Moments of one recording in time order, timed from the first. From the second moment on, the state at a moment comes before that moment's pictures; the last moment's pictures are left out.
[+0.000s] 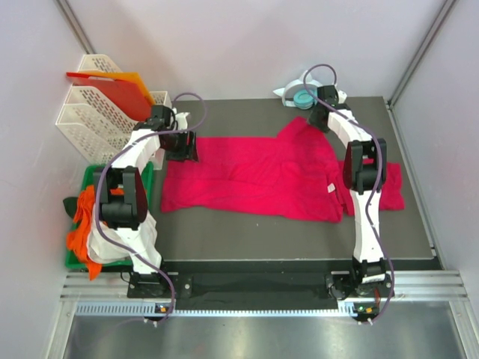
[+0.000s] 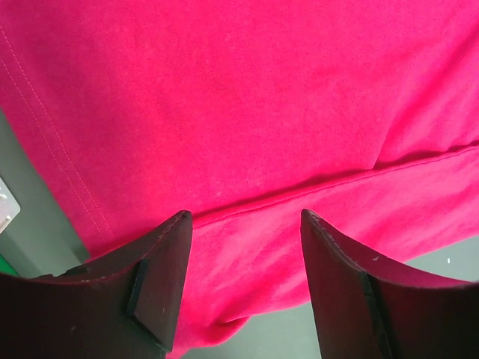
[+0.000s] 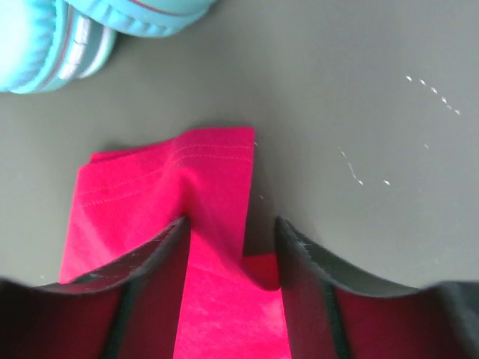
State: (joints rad) left arm -0.04 1.86 1.49 -0.71 0.35 0.04; right arm 0.13 2.45 2.12 -0.54 0.21 0.57
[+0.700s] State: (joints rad) left arm -0.04 1.89 1.49 -0.70 0.37 0.01; right arm 0.18 2.19 1.73 -0.33 0.26 0.53
